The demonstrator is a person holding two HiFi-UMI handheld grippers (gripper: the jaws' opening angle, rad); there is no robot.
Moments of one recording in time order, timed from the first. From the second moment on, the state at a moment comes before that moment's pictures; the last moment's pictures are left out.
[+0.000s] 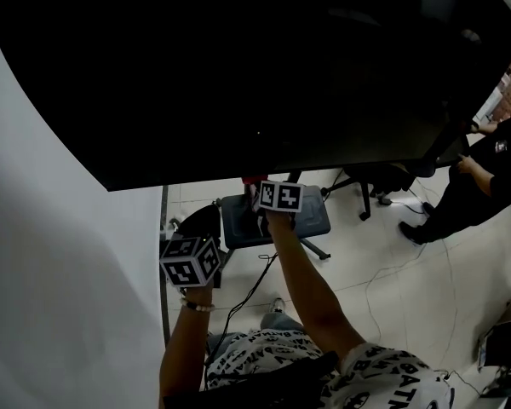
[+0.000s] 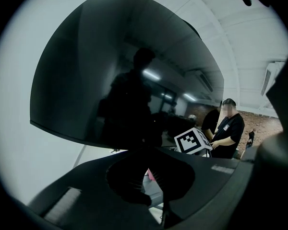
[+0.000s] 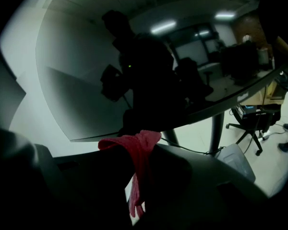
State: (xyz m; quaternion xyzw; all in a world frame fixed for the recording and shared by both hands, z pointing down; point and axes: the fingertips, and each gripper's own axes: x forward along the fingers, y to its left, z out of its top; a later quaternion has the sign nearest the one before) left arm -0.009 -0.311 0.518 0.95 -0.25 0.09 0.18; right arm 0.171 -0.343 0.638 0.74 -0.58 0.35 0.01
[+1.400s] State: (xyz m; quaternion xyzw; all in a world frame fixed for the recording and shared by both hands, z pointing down) left arm 0.052 -0.261 0.533 0.96 -0.22 0.10 0.15; right arm 0.222 -0.146 0.559 0.78 -0.58 0.22 0.01
